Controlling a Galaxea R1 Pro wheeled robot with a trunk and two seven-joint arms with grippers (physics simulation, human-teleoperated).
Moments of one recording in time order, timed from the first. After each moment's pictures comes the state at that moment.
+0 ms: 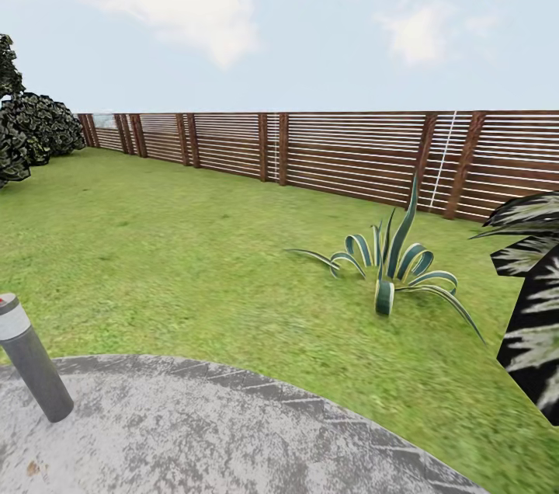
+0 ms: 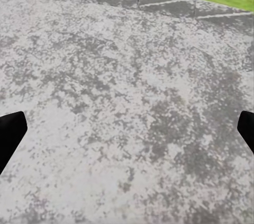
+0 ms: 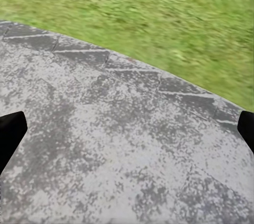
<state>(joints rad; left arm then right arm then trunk) -0.16 0.01 0.00 -0.29 -0.02 -0.42 0.00 -0.08 -0.04 0.00 -0.45 0.00 -0.47 0.00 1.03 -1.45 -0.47</state>
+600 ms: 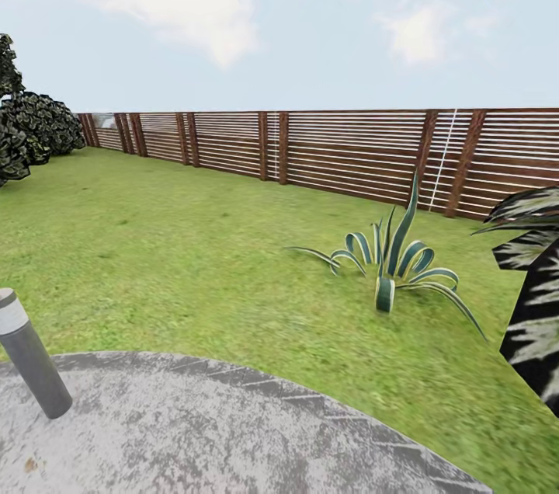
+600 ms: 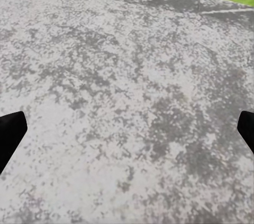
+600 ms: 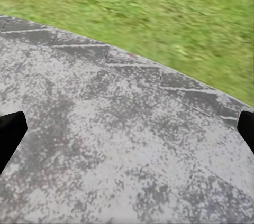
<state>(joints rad) -0.16 0.01 0.00 -0.29 -0.01 -0.42 0.00 -0.08 -0.04 0.00 -0.45 0.00 -0.47 0.00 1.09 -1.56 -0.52</state>
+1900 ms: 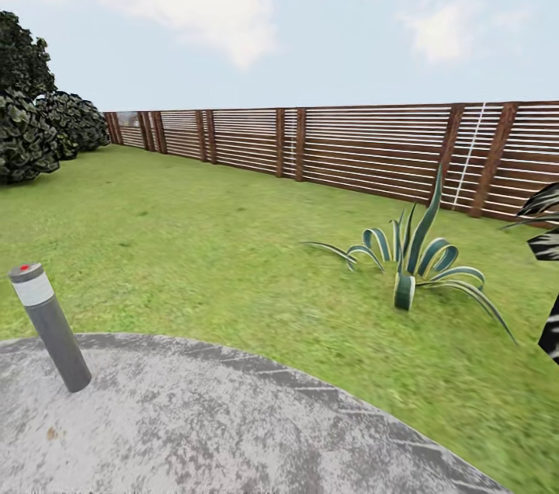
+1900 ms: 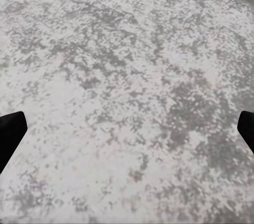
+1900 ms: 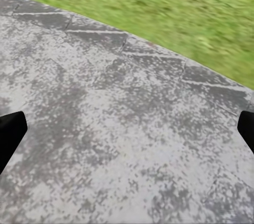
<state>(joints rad) -0.16 0.01 0.00 -0.29 -0.01 -0.42 0.00 -0.08 -0.04 0.00 -0.45 0.00 -0.47 0.00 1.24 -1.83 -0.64</state>
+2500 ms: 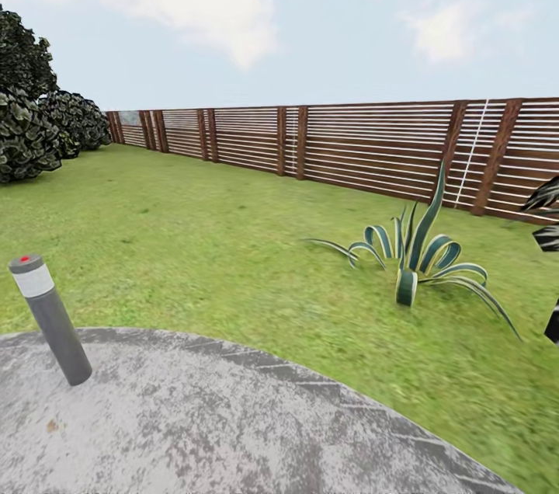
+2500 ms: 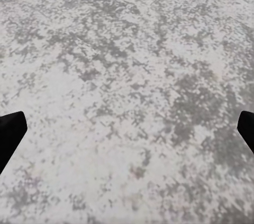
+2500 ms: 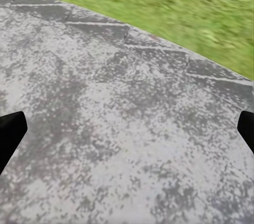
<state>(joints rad) -0.16 0.01 0.01 -0.29 -0.01 -0.42 0.00 -0.08 -0.04 0.00 -0.45 0.00 -0.48 0.00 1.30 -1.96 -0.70</state>
